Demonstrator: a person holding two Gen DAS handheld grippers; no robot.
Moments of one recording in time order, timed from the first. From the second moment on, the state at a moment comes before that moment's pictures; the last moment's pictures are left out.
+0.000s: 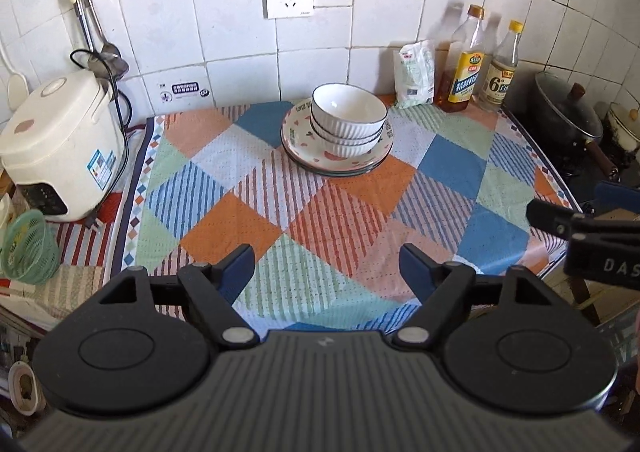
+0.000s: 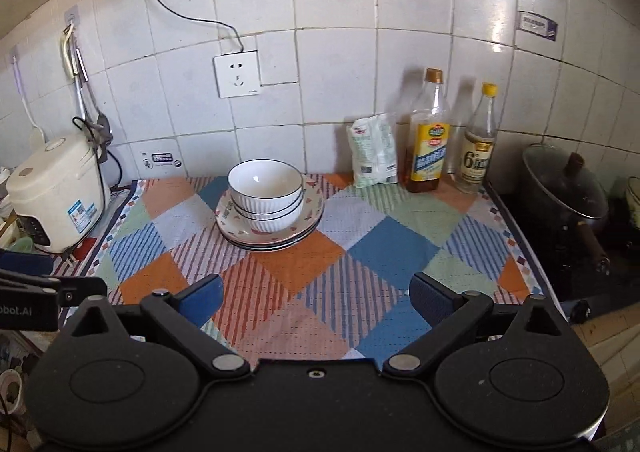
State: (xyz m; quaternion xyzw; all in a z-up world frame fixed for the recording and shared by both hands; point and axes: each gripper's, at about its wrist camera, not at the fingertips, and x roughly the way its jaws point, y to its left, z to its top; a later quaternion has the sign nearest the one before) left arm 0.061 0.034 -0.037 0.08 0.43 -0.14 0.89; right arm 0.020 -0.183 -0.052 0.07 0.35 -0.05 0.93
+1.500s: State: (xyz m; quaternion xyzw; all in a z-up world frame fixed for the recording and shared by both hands) left arm 0.049 0.045 -0.043 0.07 0.39 -0.05 0.92; right arm 0.012 -0.175 -0.058 0.05 0.35 -0.06 0.93
